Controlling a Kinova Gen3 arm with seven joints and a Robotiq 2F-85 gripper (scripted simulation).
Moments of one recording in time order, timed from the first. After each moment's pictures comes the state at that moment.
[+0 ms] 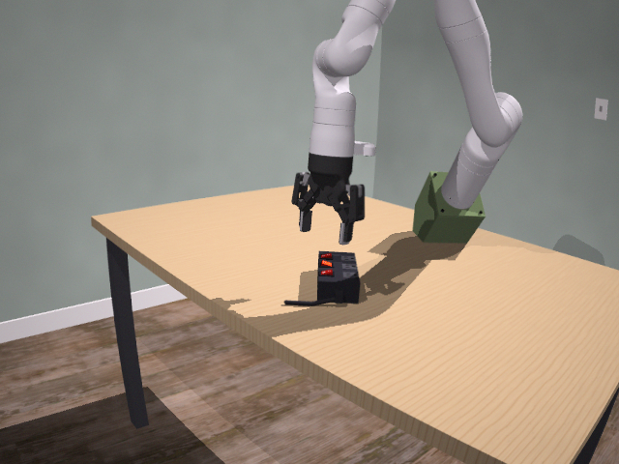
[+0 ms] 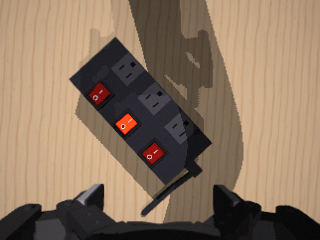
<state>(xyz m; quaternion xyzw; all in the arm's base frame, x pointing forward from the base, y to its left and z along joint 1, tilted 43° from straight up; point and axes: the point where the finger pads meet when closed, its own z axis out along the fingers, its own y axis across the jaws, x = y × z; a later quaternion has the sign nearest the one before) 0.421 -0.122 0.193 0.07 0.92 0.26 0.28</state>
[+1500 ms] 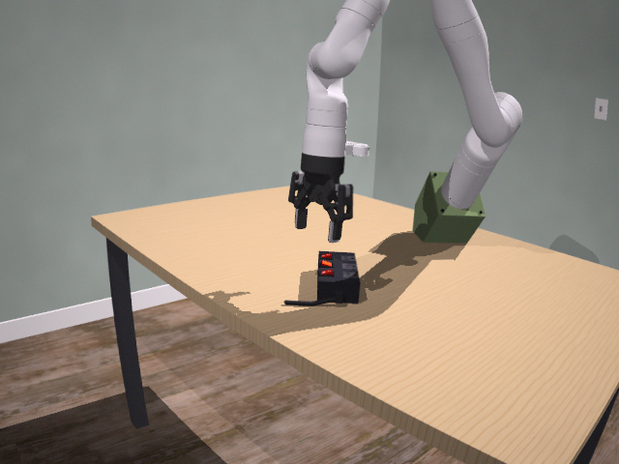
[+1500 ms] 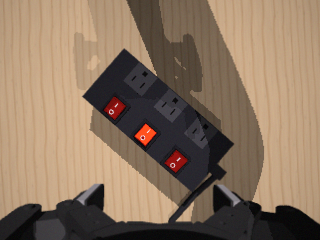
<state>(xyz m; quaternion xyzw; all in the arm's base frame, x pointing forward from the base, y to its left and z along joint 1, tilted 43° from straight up) 0.416 -0.141 0.172 0.12 0.92 0.27 0.26</state>
